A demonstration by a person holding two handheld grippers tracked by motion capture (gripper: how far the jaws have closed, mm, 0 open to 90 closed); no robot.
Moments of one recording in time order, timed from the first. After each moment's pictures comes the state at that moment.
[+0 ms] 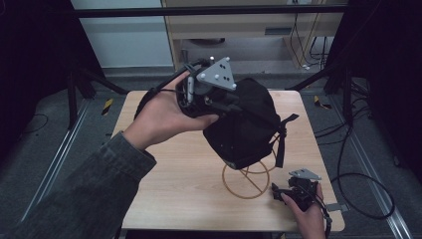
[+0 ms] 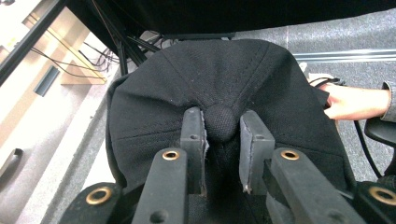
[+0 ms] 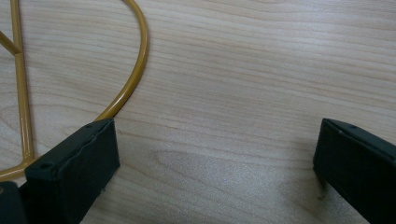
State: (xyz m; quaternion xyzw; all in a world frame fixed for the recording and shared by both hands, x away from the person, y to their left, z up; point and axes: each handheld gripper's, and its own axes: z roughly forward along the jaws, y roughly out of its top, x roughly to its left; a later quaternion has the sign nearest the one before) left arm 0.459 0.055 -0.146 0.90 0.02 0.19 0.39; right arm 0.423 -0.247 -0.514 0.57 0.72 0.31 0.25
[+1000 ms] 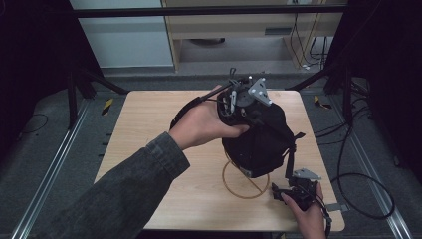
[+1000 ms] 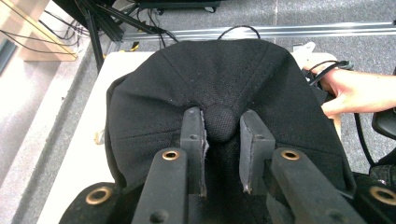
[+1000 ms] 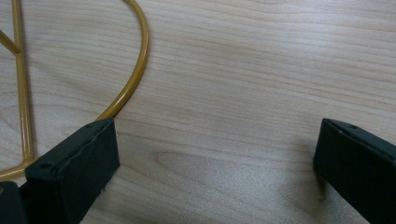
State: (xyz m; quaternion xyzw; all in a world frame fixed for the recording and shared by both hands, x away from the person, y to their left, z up) left arm 0.483 -0.010 -0.197 0.93 0.02 0.15 0.33; right arm 0.424 -0.247 -0.514 0.57 0.72 0.31 0.24
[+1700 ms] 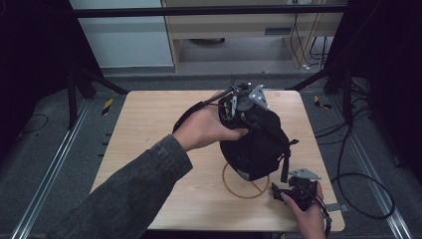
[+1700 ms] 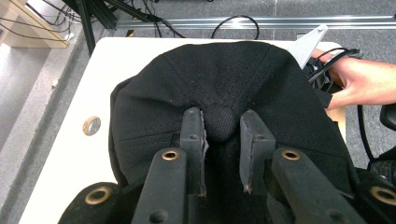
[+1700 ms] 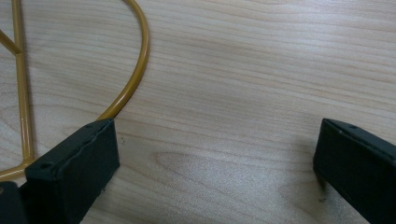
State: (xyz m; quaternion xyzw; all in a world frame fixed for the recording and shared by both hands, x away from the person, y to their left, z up) left arm 0.495 -0.013 -0.218 0.94 0.03 0.13 0.32; right arm 0.424 -0.247 -0.514 0.57 0.72 0.31 0.24
